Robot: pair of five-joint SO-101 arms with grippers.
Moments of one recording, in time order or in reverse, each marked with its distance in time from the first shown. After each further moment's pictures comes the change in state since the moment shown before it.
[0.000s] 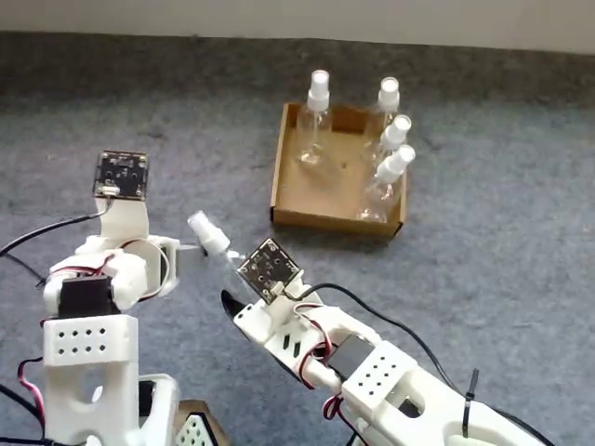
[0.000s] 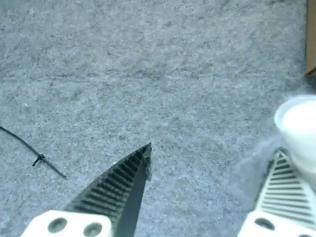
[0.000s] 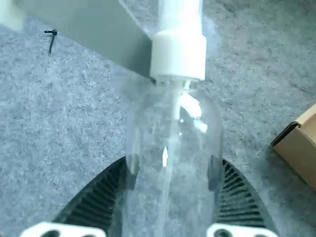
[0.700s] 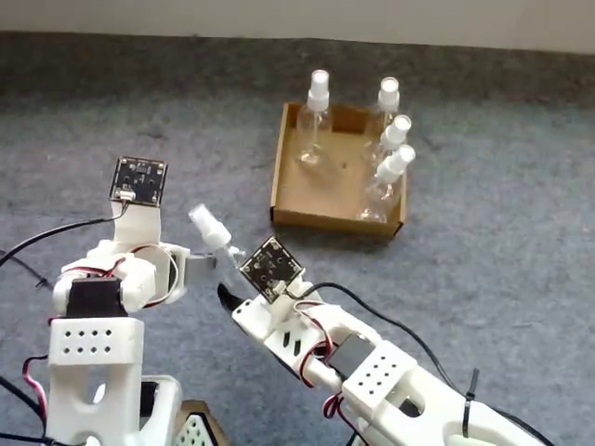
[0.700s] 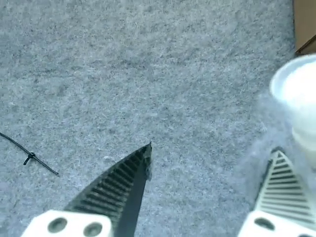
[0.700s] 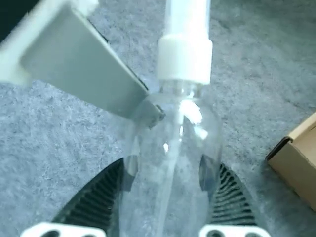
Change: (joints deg) left arm 4.9 0.0 1.6 1.8 -0.2; right arm -0.2 0.0 0.0 -4.6 0.2
